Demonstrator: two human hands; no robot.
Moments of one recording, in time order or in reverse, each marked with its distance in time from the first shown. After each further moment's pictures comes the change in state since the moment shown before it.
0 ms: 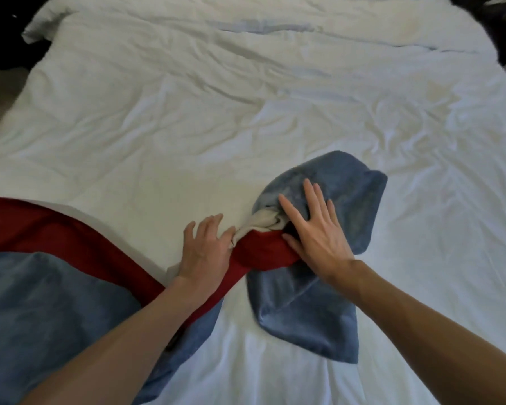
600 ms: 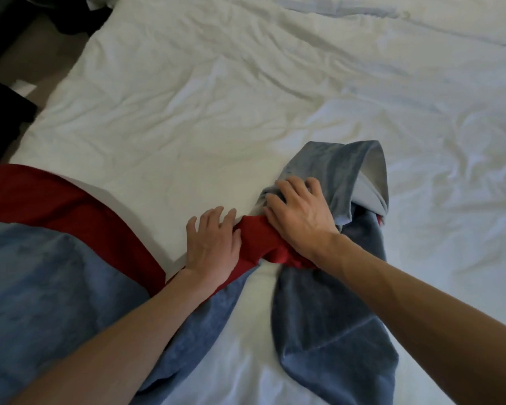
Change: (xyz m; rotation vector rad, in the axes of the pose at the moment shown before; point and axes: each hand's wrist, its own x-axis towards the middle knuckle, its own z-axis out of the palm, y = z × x) left_hand 0.033 -0.050 0.020 0.032 -0.057 -0.330; right_hand 0.129 -0.052 0.022 -0.173 0.213 -0.377
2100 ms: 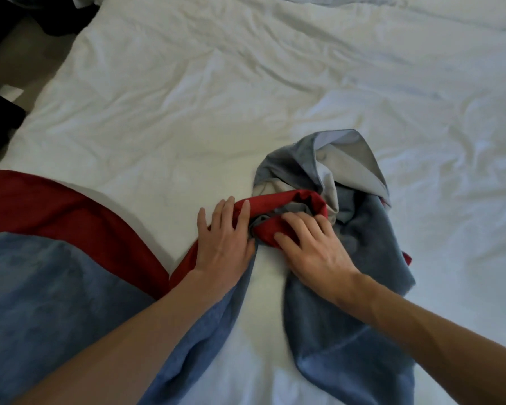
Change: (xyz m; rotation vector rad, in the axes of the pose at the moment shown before) left_hand 0.002 0.000 0.007 0.167 -0.008 0.162; right_hand -0.062 -0.017 0.026 0.042 0.066 -0.097
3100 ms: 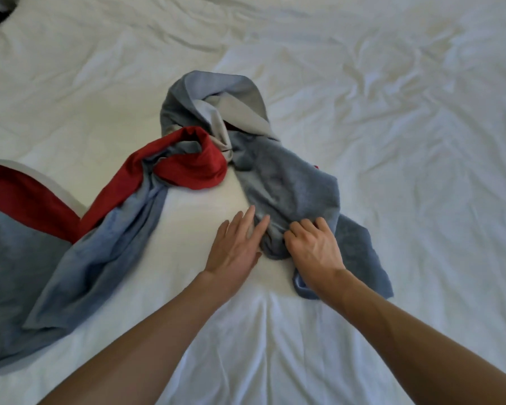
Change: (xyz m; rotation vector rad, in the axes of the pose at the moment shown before) left_hand -0.104 0.206 0.017 -0.063 -0.235 0.308; right_hand -0.217 0.025 -0.041 -0.021 -0.468 0.352
